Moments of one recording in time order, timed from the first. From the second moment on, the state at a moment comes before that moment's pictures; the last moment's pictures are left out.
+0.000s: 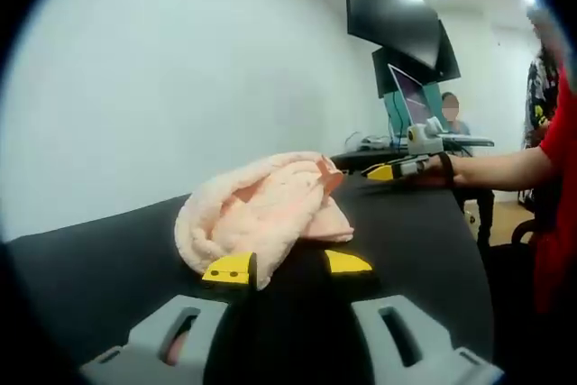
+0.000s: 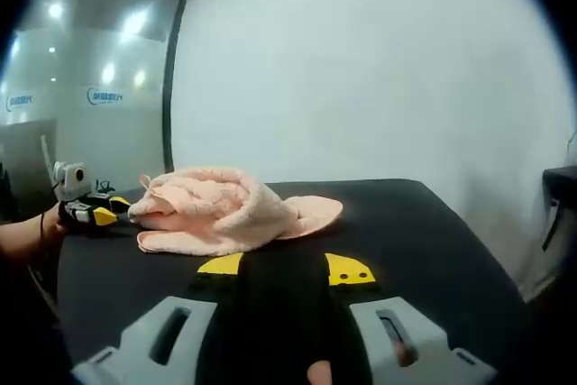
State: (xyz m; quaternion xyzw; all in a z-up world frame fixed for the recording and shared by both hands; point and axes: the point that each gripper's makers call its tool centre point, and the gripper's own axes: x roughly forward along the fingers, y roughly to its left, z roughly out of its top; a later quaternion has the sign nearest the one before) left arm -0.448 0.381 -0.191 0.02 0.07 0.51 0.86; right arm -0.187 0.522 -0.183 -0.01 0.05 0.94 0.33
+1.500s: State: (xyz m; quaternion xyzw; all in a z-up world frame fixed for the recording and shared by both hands) left arm -0.468 0.393 -0.182 0.05 0.12 0.53 0.84; right arm -0.190 0.501 -0.183 -0.01 0.04 0.94 0.33
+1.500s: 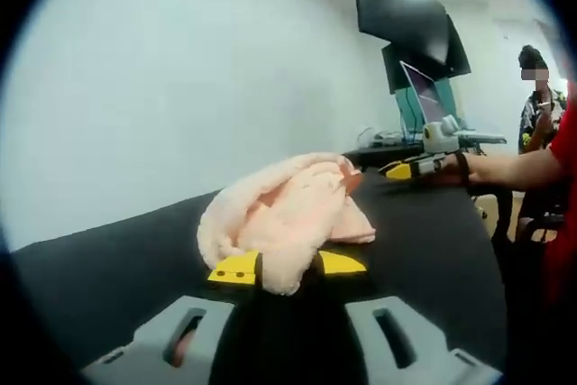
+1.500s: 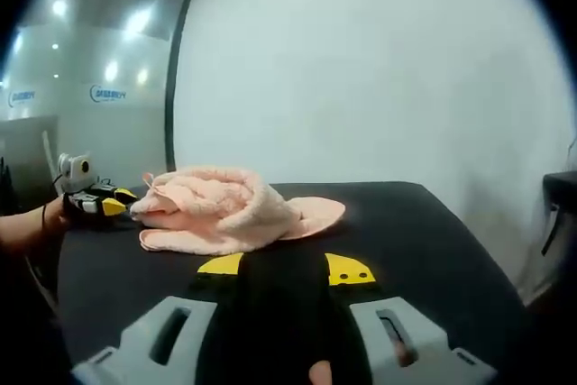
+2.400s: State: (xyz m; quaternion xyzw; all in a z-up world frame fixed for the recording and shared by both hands) left arm -0.472 0.386 -0.132 0.09 0.19 0.50 0.84; right arm -0.197 0.507 -0.186 -0.02 0.02 0.95 0.31
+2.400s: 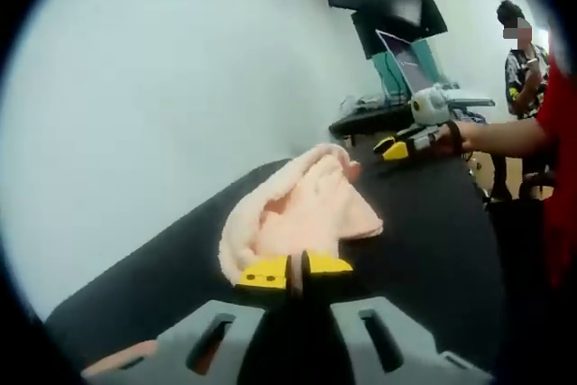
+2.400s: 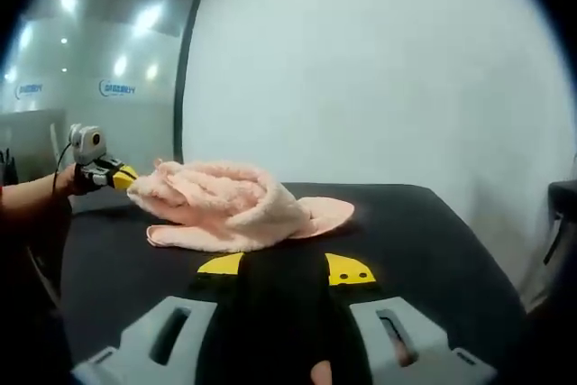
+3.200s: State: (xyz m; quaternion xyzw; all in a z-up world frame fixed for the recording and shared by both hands) left arm -0.546 0.361 0.085 0.22 0.20 0.67 0.68; right arm -0.196 0.492 -0.185 -0.03 0.01 0.95 0.31
